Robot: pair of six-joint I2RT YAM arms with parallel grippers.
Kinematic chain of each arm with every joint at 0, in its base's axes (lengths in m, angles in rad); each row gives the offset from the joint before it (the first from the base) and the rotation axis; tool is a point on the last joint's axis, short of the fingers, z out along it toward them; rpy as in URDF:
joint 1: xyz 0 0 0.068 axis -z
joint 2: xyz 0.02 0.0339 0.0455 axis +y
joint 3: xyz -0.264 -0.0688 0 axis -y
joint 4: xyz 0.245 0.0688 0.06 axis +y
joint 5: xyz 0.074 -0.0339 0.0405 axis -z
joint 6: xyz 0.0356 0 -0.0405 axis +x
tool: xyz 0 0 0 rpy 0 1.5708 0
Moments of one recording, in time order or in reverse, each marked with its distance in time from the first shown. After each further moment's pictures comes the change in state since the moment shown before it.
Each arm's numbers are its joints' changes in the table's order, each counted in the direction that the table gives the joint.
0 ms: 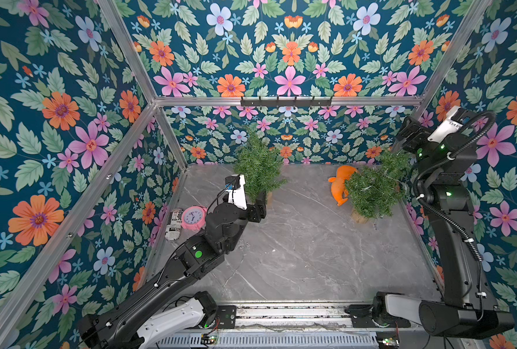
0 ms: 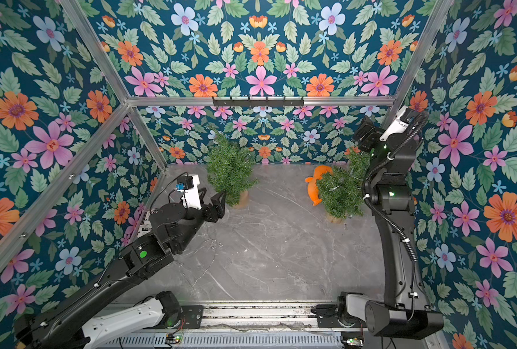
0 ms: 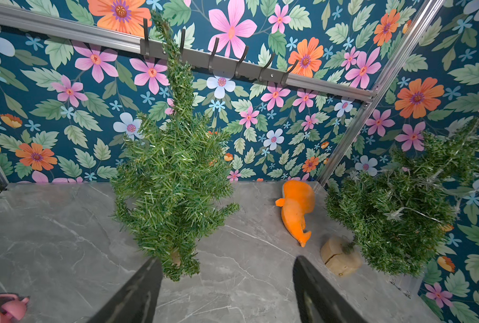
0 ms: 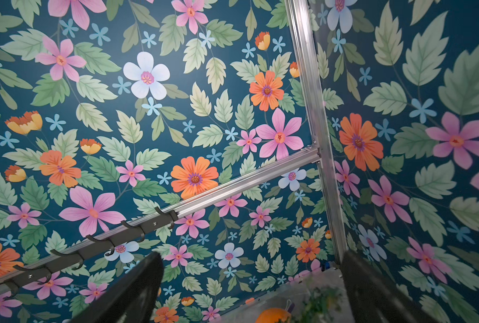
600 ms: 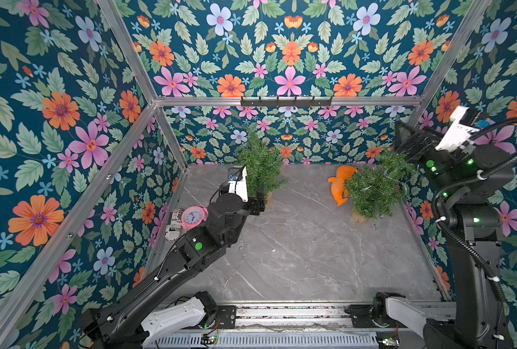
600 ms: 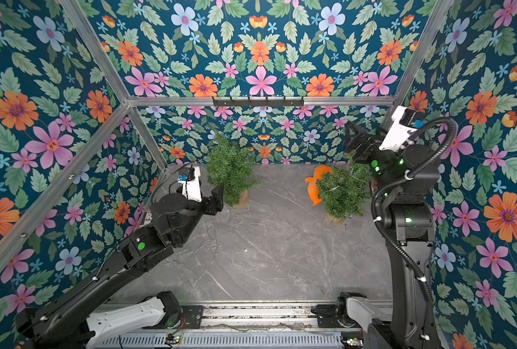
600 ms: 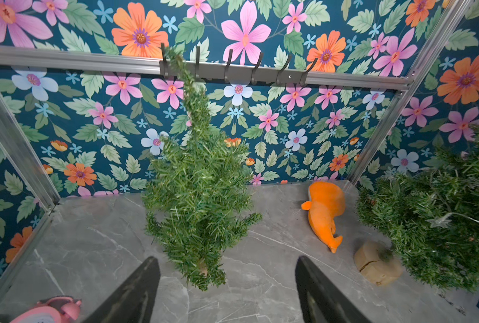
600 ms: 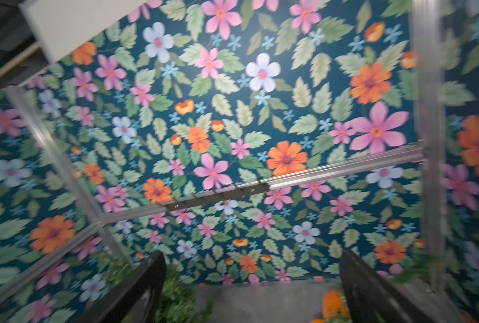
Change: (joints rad) left arm 0.000 0.125 0.213 0.126 -0.080 0.122; right arm -0.121 -0.177 -0.031 0.110 -0.440 0.055
